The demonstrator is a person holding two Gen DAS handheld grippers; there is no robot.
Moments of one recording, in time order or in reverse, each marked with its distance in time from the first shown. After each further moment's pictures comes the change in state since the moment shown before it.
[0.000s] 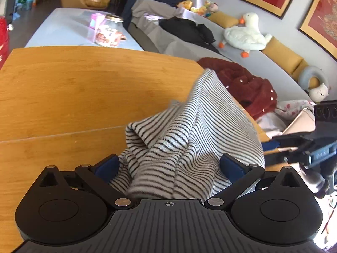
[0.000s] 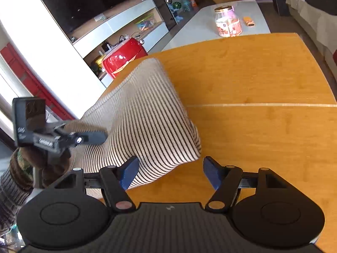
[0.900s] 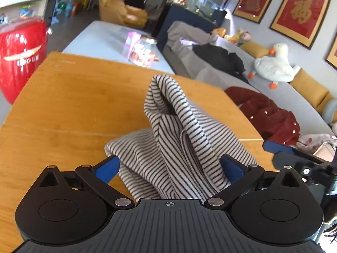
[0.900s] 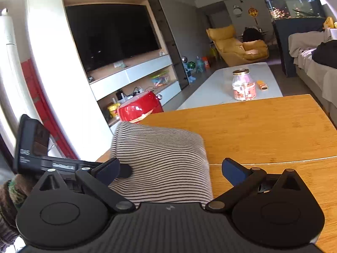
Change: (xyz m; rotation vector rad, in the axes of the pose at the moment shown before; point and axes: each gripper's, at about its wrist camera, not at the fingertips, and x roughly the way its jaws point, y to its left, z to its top) left arm -0.010 -0.016 -0.004 -0.156 -0.128 0.147; right arm -0.006 0.051 -0.024 -0.138 -0.344 0.057
